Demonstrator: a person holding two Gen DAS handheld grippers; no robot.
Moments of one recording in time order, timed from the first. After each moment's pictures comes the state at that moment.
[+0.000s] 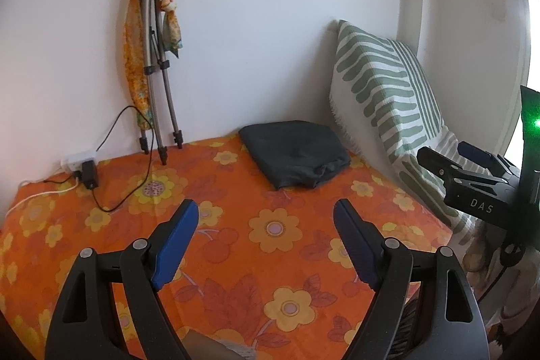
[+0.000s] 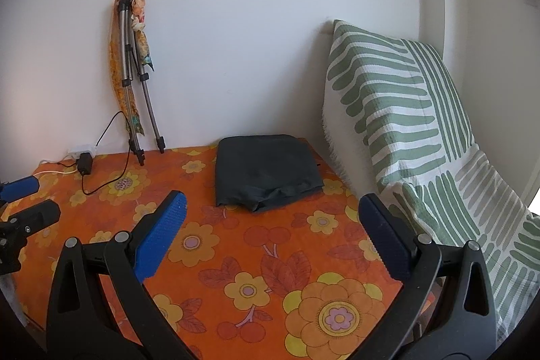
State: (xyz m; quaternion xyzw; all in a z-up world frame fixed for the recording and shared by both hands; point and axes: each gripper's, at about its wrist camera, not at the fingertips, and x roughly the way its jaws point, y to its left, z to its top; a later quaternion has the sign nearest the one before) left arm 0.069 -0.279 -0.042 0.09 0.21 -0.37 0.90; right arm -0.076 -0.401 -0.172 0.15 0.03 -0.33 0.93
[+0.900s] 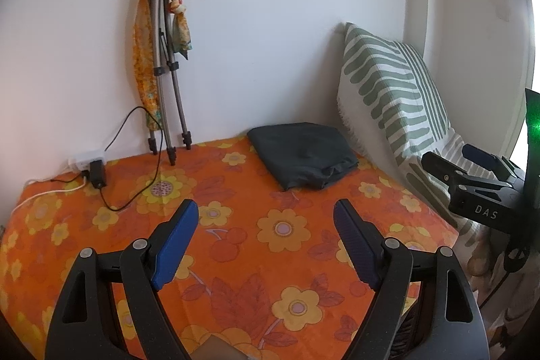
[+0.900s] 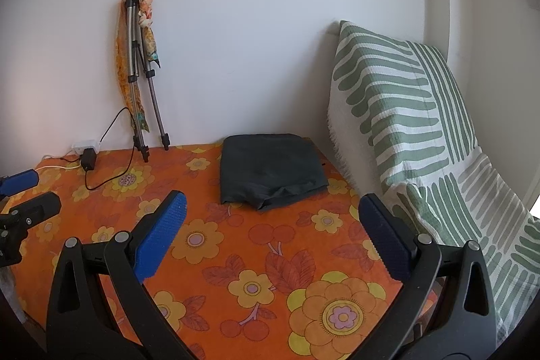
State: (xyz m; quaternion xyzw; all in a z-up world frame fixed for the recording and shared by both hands) left arm 0.070 -0.271 -0.043 0.09 0.20 -0.36 0.91; right arm -0.069 -0.392 -0.174 0.14 0.03 -0.33 0.93
